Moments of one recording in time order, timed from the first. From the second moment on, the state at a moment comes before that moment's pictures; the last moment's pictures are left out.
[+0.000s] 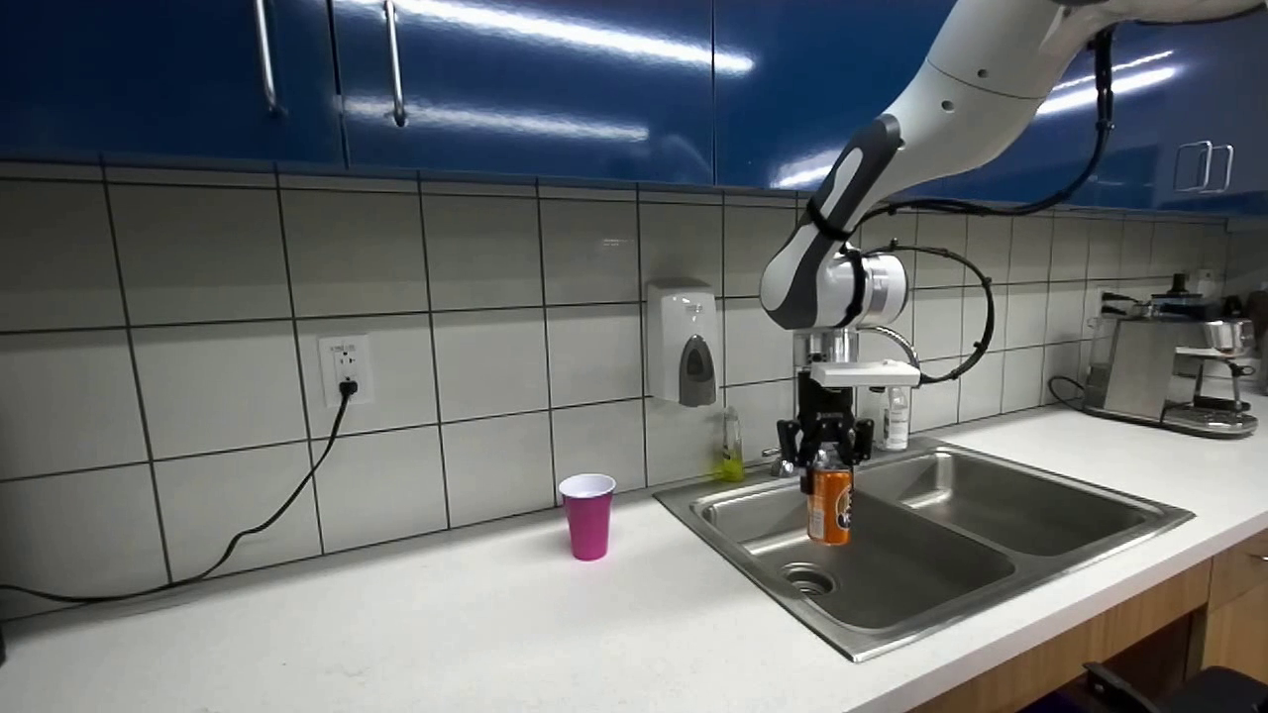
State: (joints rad) arm -0.06 0.23 -0.05 -2.21 0.10 2.29 -0.07
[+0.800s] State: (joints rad) arm 0.05 0.09 0.08 -2.40 0.20 2.29 -0.11
